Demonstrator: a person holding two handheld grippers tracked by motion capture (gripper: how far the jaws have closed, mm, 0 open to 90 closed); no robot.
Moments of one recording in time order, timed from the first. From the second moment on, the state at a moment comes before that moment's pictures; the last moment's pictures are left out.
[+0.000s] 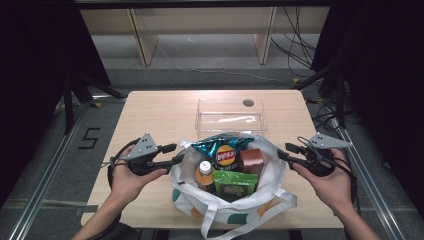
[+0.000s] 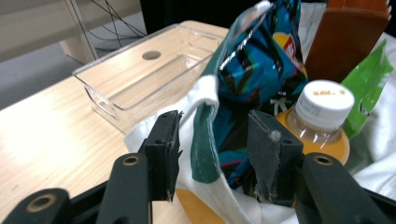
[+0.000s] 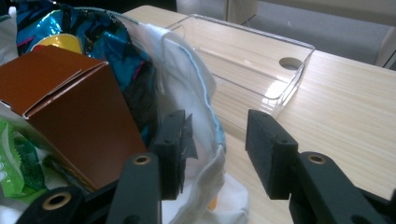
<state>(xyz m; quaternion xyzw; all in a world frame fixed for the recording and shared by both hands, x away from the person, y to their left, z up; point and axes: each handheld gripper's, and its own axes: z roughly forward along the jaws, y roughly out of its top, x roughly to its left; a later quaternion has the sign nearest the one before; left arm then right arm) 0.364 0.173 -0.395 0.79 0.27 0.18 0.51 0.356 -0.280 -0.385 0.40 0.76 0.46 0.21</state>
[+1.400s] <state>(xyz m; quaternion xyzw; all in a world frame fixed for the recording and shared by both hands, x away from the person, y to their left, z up) 0.372 0.137 -0.449 0.86 0.23 0.21 0.40 0.358 -0.280 -0.424 0.37 0.83 0.37 0.19</state>
